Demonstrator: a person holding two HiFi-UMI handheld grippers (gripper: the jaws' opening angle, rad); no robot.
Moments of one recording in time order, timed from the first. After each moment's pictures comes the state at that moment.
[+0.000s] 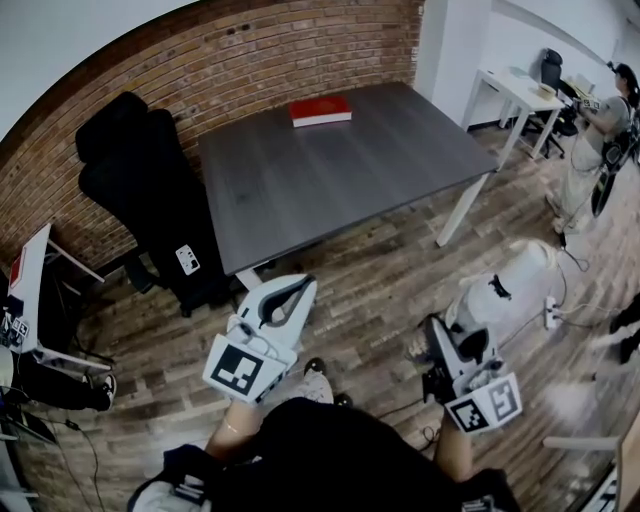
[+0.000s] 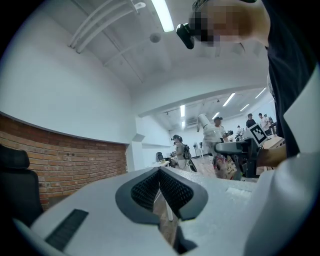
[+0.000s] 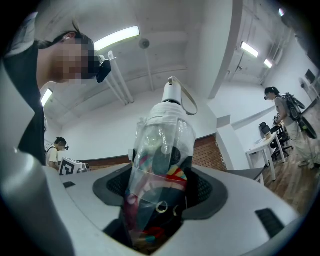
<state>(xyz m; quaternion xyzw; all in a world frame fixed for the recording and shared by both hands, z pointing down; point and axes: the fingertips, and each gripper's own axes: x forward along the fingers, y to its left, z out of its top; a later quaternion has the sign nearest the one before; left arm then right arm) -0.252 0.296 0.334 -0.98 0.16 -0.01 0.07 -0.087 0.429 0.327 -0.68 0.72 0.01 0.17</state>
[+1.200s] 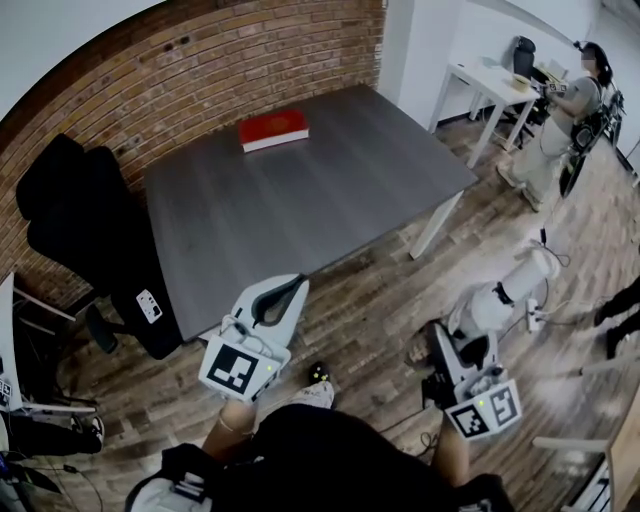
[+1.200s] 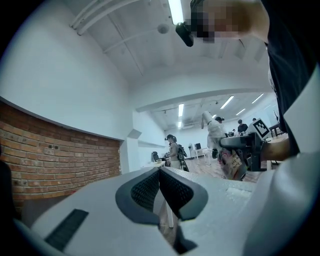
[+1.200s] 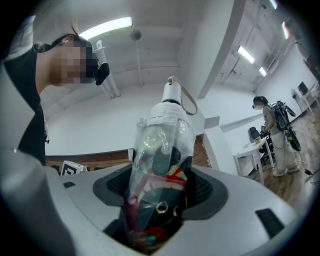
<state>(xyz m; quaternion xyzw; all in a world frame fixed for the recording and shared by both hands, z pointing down) -0.094 0.152 0.350 -0.99 0.12 -0.01 0.05 0.063 0.322 0.332 -0.73 0.67 0.00 0.16</state>
